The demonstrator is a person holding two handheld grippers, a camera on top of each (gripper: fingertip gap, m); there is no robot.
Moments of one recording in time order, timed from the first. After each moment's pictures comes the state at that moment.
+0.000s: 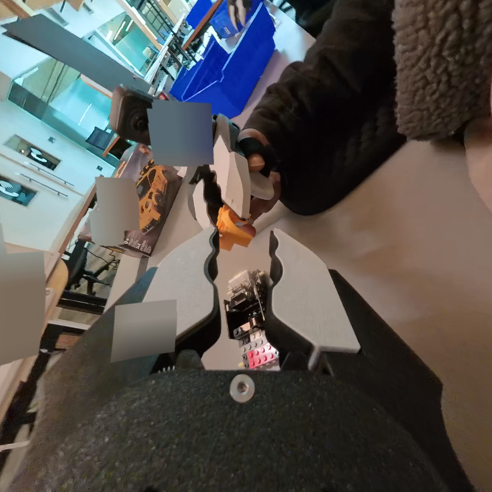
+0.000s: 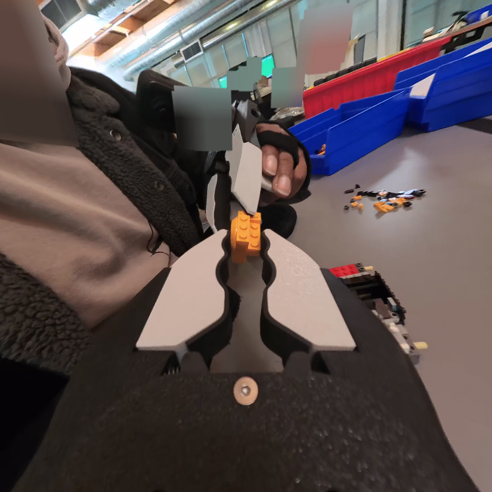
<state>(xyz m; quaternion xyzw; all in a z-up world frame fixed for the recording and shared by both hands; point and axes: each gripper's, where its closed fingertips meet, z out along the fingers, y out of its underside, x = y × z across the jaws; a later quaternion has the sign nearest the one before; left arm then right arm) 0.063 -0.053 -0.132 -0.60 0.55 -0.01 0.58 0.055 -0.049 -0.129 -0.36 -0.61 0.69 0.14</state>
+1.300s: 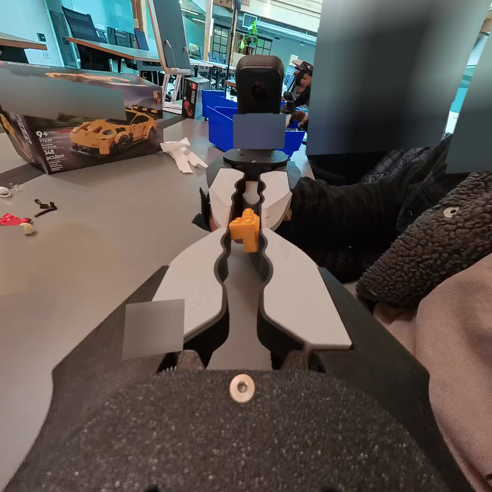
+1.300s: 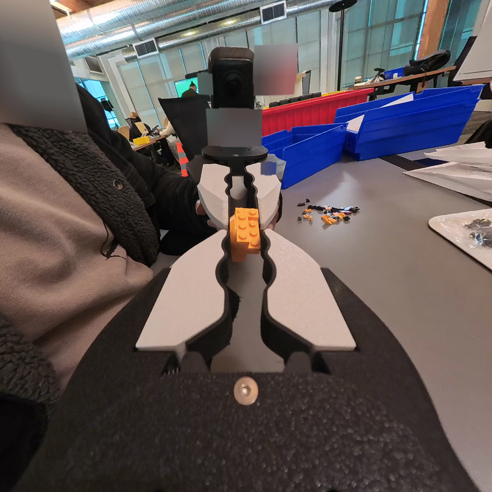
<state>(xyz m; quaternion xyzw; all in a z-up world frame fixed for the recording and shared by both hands) 0.055 -0.026 -0.122 -0.71 0.24 -0.33 0.57 0.049 -0.028 -0.125 -0.37 -0.61 0.66 0.25</state>
